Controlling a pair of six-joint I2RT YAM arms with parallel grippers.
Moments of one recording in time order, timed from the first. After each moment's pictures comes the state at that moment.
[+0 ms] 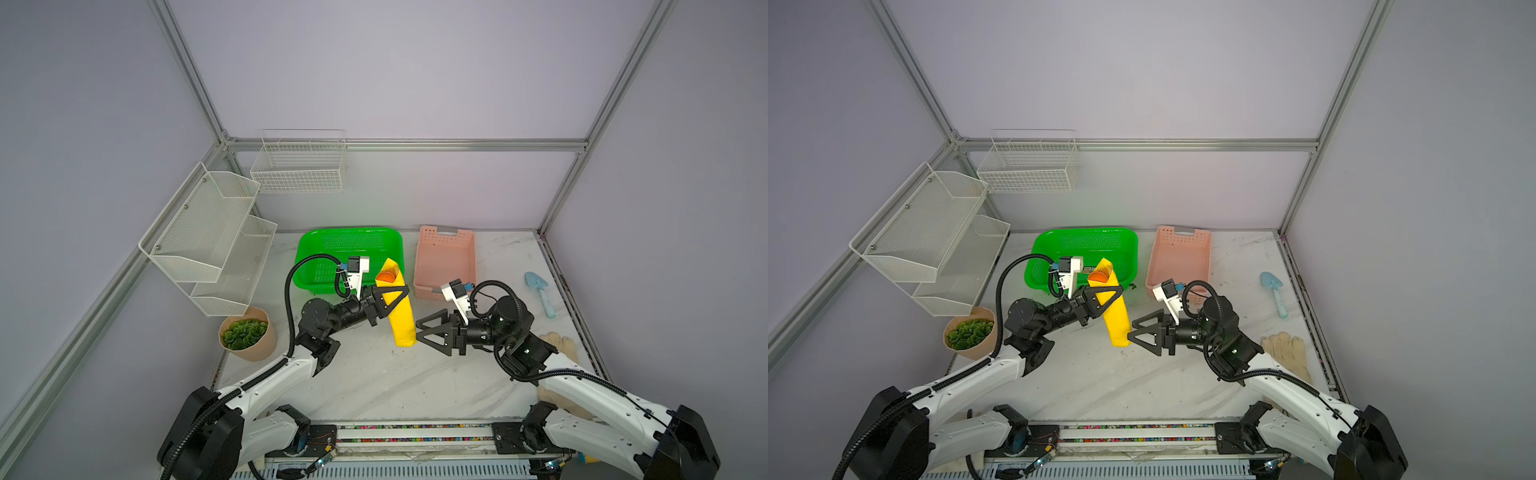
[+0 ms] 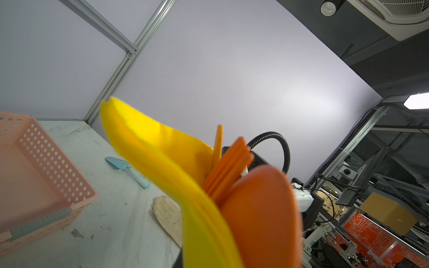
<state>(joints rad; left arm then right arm) -0.53 1.15 0.59 0.96 0.68 -0.95 0.70 1.03 0.65 0.35 -0.84 0.64</state>
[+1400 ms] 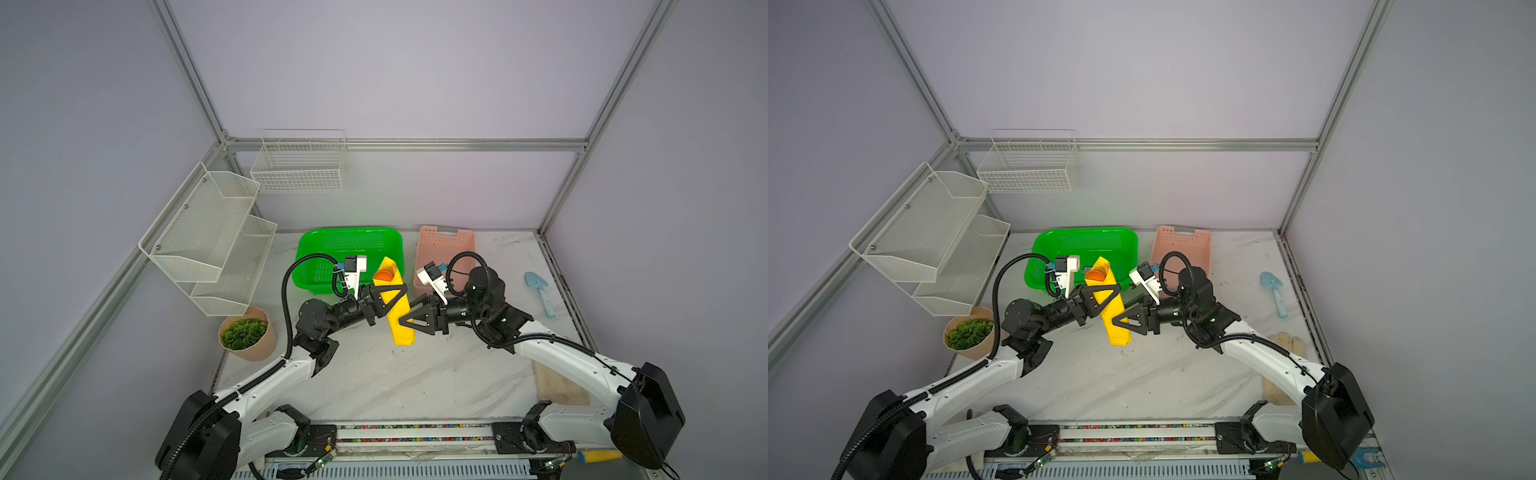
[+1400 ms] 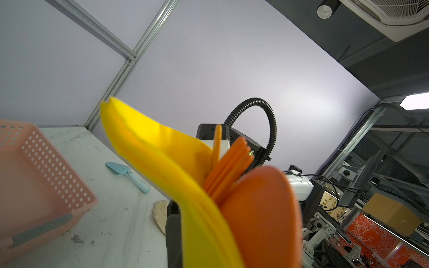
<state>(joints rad) -0.53 1.14 0.59 0.96 0.67 -0.95 0.69 1.28 0.88 0.27 -1.00 0.52</state>
